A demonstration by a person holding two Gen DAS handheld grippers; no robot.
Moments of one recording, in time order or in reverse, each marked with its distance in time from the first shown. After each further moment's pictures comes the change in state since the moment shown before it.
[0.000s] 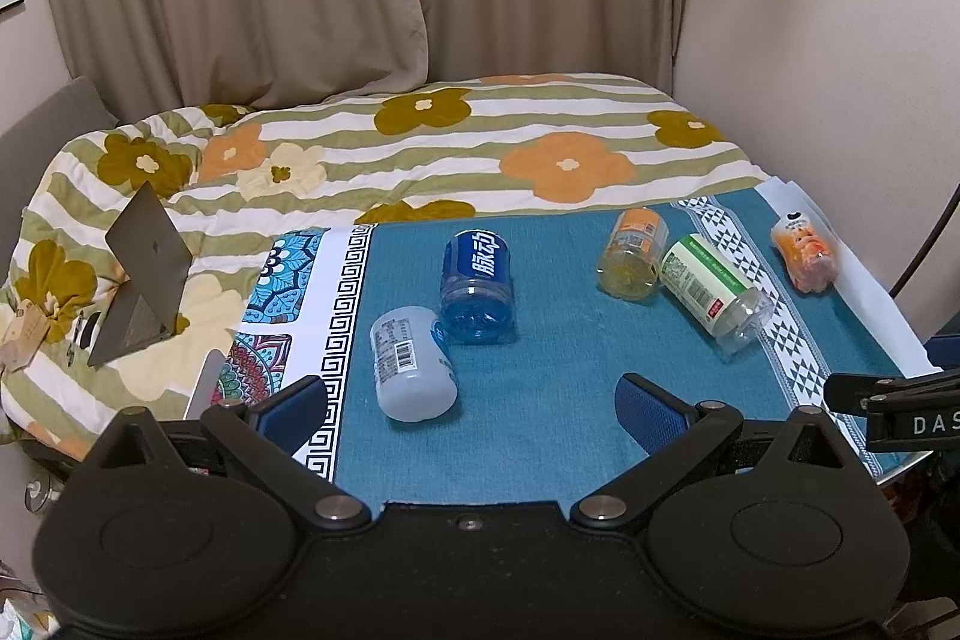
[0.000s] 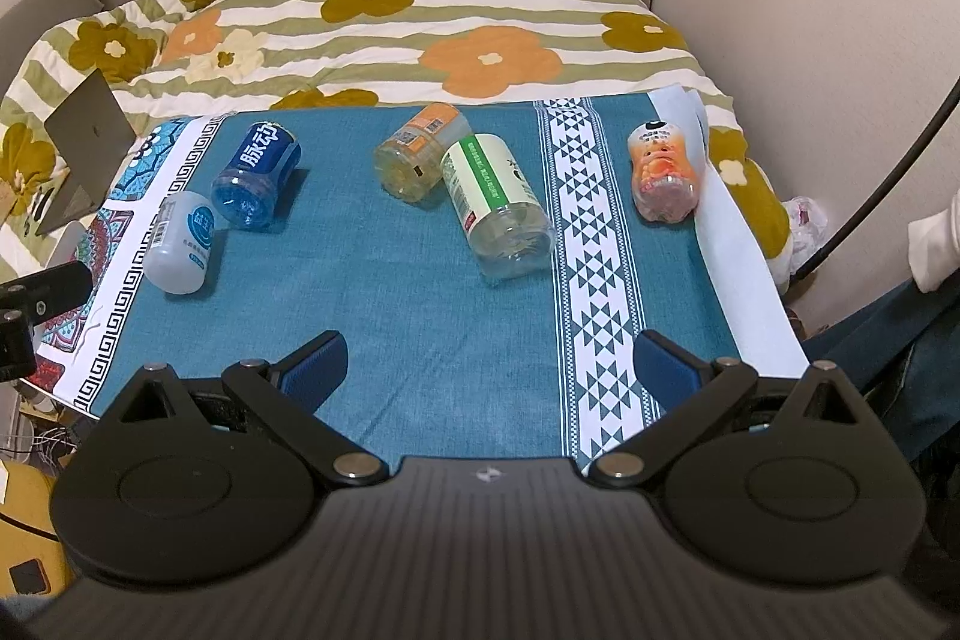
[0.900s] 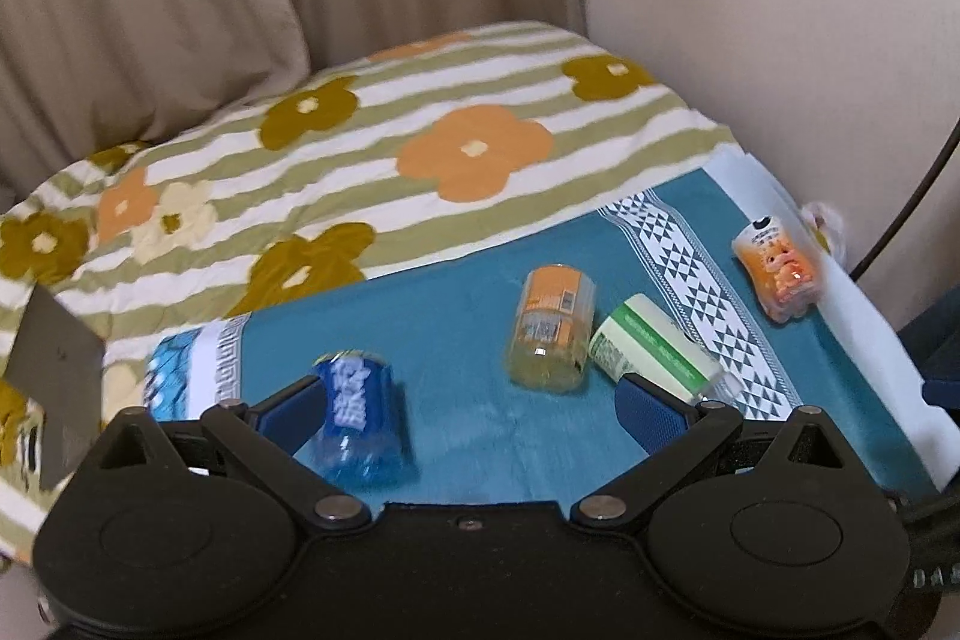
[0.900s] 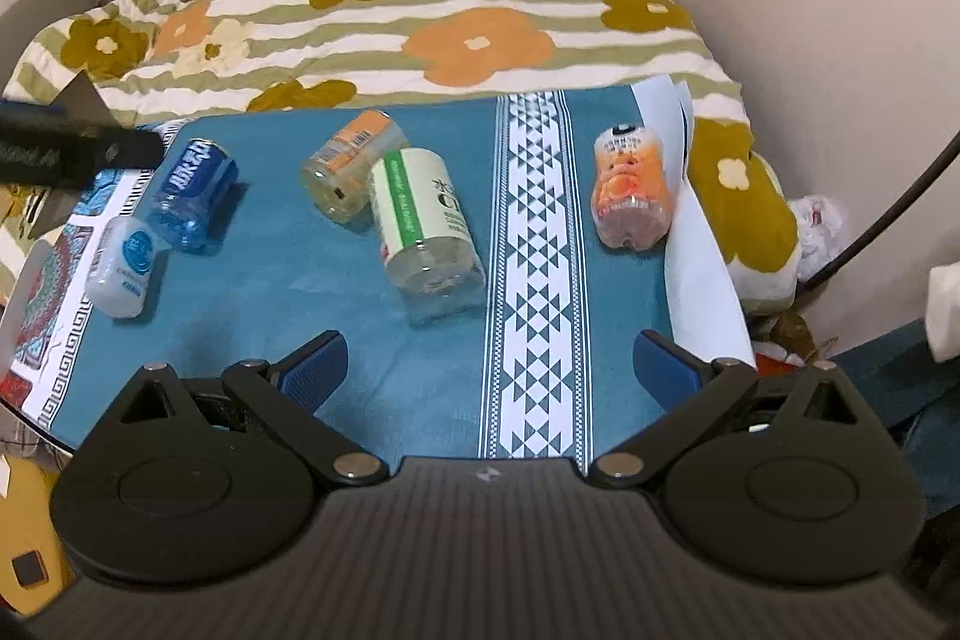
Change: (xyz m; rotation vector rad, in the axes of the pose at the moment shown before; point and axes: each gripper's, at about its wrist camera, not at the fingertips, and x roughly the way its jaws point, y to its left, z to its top) left arm 0.116 -0.078 0.120 0.208 0.127 -0.121; right arm 0.050 -0.068 0.041 0.001 0.064 0.039
